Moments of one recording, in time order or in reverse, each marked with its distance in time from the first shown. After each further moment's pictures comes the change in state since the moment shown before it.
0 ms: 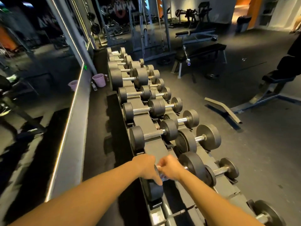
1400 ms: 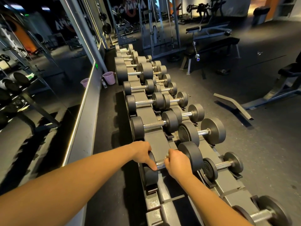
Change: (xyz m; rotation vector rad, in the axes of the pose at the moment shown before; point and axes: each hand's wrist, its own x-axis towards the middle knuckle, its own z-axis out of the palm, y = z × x) left_hand 0.012 -0.005 0.010 -0.021 -0.017 -0.028; right_hand -0.035 0.032 0.009 -0.356 0.348 -0.130
